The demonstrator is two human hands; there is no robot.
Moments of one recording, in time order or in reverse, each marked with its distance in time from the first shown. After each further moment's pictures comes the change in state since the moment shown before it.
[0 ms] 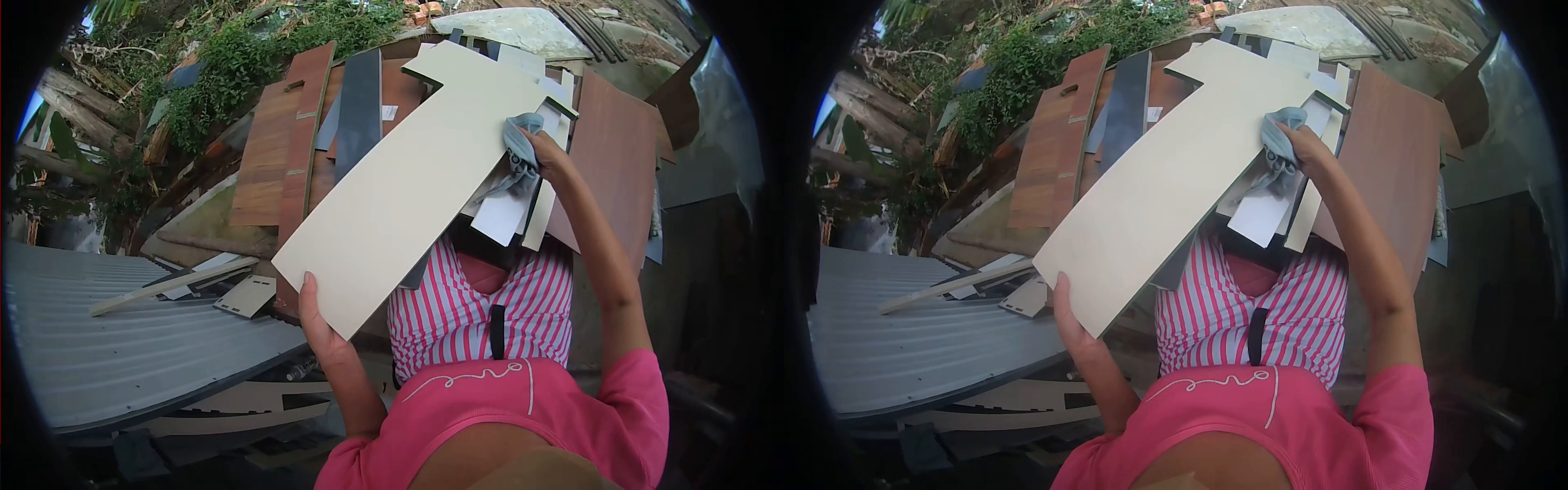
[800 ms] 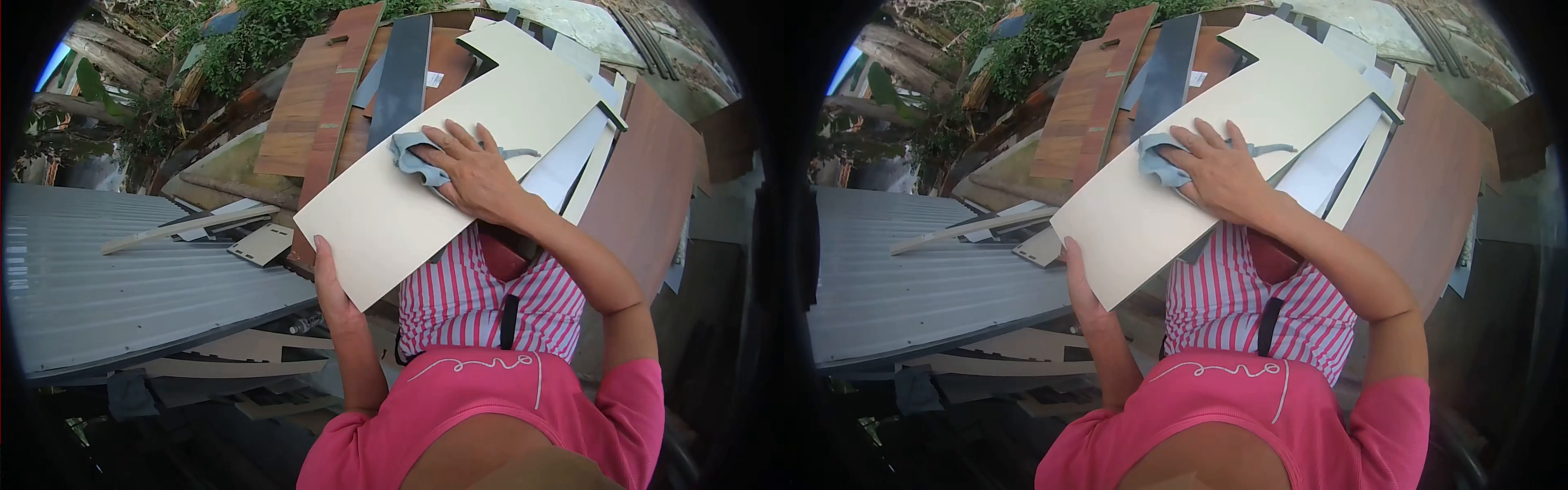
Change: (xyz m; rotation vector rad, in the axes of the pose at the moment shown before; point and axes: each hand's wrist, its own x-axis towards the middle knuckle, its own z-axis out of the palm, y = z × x) left_hand -0.006 -0.004 0.001 0.078 -0.028 0.031; right_hand -0.089 0.009 0.161 -1.389 -0.360 -1.058
